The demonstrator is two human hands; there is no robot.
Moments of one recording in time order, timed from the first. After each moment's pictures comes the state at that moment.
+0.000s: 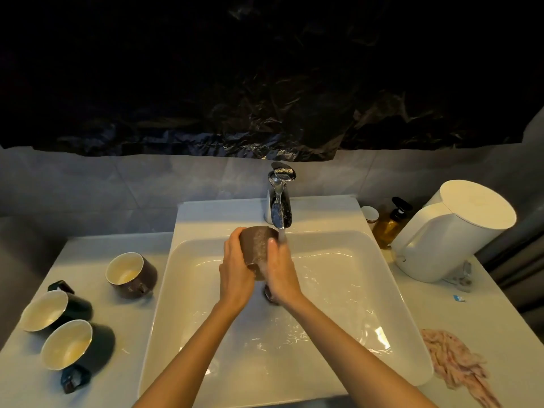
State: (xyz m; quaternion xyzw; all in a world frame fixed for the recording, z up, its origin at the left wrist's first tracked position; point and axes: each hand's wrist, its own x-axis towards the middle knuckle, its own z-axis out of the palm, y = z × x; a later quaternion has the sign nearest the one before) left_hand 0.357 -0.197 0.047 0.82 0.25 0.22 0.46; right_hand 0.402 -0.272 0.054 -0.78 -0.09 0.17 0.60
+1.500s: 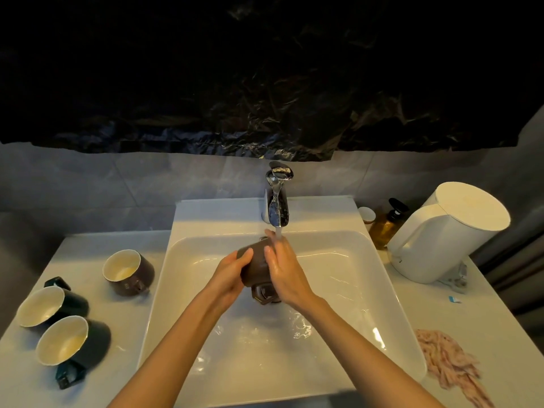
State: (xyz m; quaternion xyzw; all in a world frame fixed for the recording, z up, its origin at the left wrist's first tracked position) left_hand 0.357 -0.183 0.053 0.49 0.32 0.03 0.81; right_hand 0.412 -0.307 0.049 -0.82 -0.28 0.15 0.47
